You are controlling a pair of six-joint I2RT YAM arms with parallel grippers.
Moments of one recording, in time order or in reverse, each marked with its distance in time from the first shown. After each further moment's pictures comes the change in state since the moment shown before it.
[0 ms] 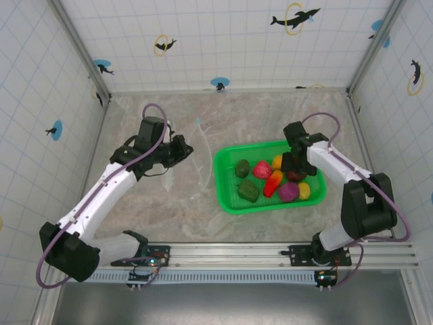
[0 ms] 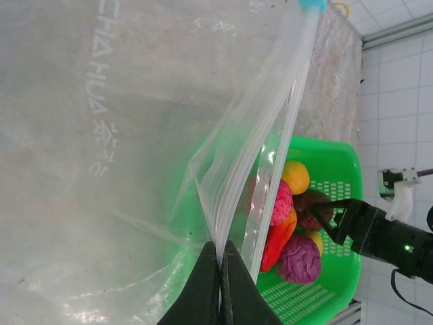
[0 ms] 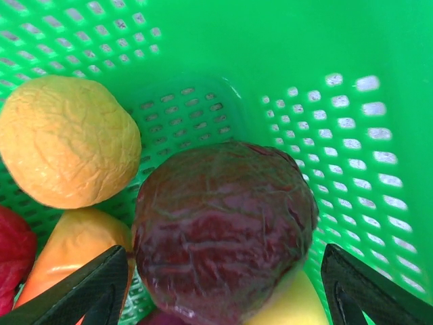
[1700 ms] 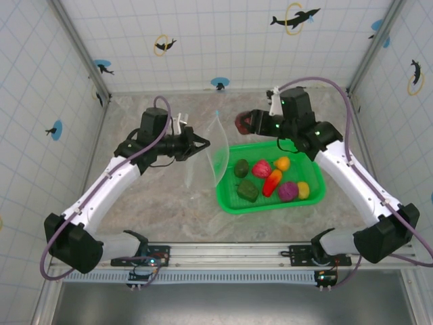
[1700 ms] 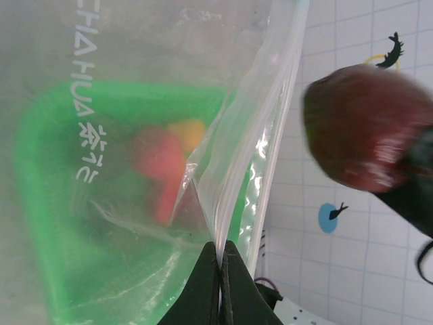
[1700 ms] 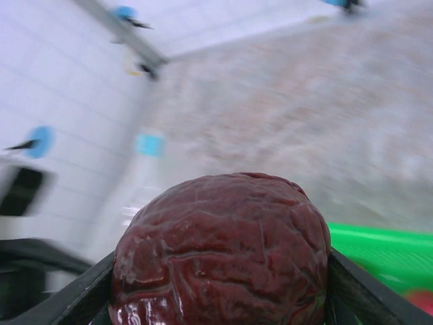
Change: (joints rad) left arm 0.000 0.067 0.040 0.171 0.360 -0.095; right arm 0.236 -0.175 0.378 0.315 -0.487 0.106
